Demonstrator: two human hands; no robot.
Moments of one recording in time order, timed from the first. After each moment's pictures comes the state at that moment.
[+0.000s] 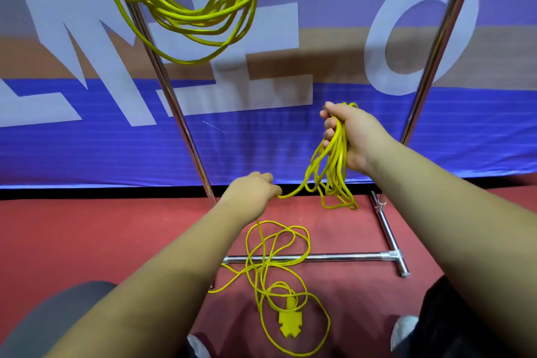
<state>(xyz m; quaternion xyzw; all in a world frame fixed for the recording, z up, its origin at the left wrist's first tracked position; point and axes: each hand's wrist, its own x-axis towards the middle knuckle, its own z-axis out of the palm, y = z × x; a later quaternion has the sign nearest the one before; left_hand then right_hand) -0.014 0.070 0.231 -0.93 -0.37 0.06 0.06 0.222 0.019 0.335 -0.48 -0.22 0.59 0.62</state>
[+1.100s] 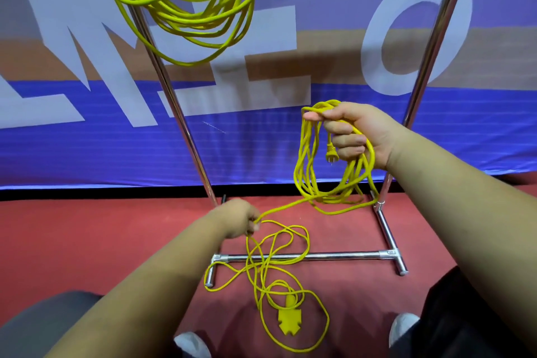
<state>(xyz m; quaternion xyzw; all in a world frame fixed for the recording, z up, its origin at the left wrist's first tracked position) -0.059 0.080 0.181 -0.86 -0.44 0.14 -0.21 0.248 -0.004 0.357 -0.38 -0.35 0.72 0.47</state>
